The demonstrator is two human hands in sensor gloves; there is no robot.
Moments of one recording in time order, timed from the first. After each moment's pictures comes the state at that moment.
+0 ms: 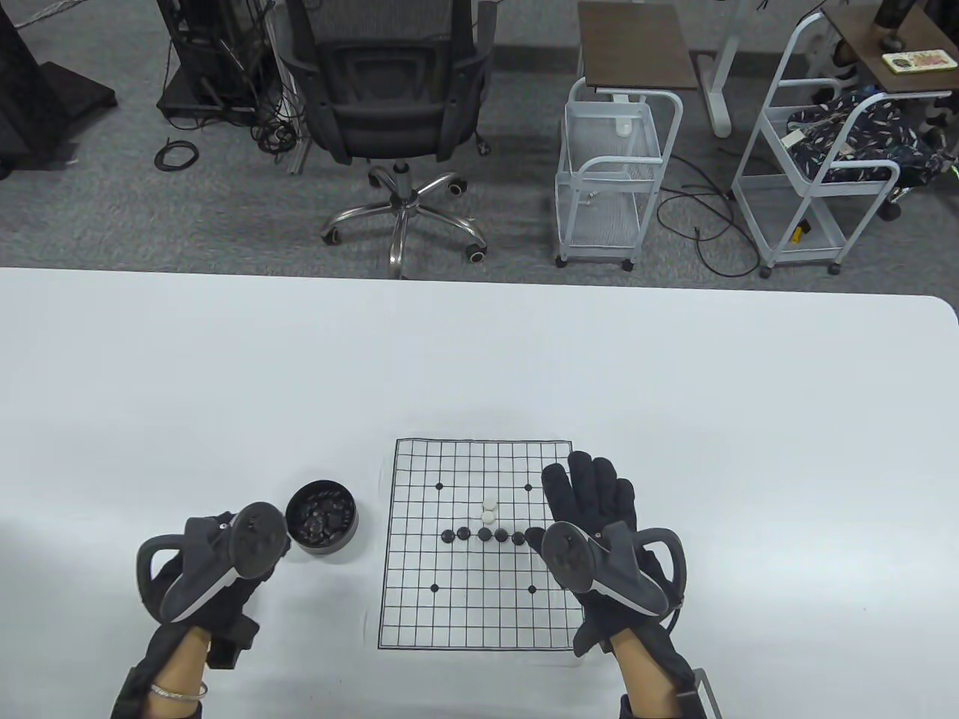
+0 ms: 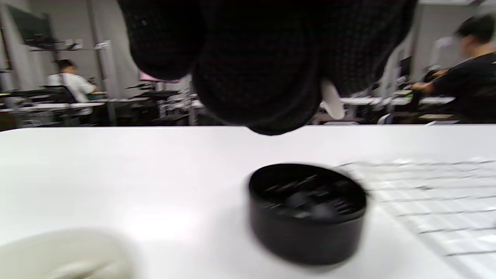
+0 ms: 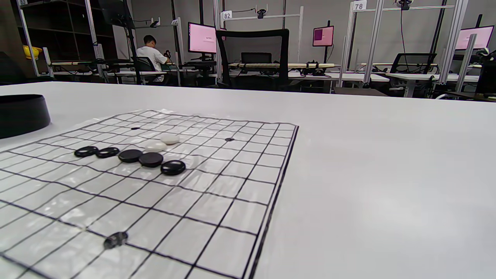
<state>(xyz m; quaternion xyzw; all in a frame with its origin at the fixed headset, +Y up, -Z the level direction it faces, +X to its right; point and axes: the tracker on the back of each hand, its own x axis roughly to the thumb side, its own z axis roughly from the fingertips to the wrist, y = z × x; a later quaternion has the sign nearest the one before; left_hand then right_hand) -0.260 -0.666 -0.257 0.02 -0.05 0.01 1.00 0.102 -0.700 -0.260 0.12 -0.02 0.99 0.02</state>
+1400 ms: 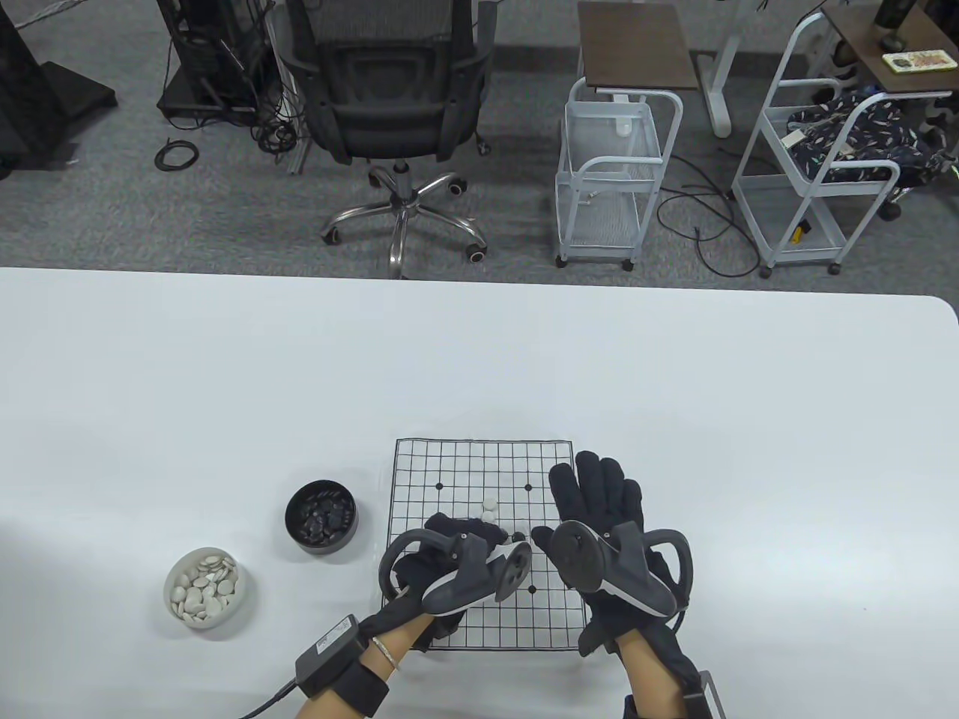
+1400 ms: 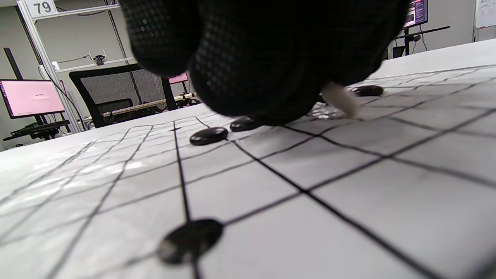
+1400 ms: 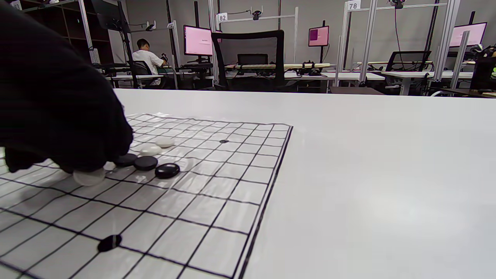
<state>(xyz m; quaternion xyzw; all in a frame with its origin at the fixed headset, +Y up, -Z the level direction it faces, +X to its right) -0.047 -0.755 -0.276 0.02 -0.18 -0.11 0.98 0.109 -0.698 -0.259 0.12 -0.02 0.99 0.03</state>
